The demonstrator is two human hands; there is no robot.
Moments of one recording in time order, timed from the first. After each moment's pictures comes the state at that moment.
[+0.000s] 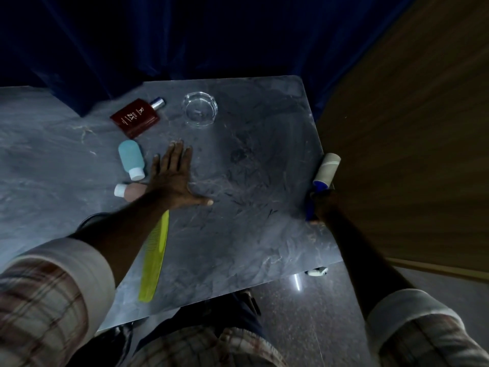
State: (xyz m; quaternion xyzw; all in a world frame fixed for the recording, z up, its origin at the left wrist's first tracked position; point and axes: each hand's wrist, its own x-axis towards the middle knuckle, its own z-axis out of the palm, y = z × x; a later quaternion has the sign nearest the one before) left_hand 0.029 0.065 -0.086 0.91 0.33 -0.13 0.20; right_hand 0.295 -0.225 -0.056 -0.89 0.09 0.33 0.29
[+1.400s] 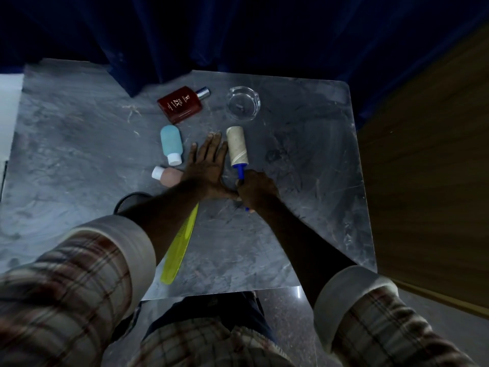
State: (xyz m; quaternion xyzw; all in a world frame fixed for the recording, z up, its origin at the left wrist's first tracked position) left_hand 0.026 0.069 -0.094 0.92 0.32 -0.12 0.18; right_hand 0.135 -0.048 -0.054 -0.88 -0.36 0.31 0.03
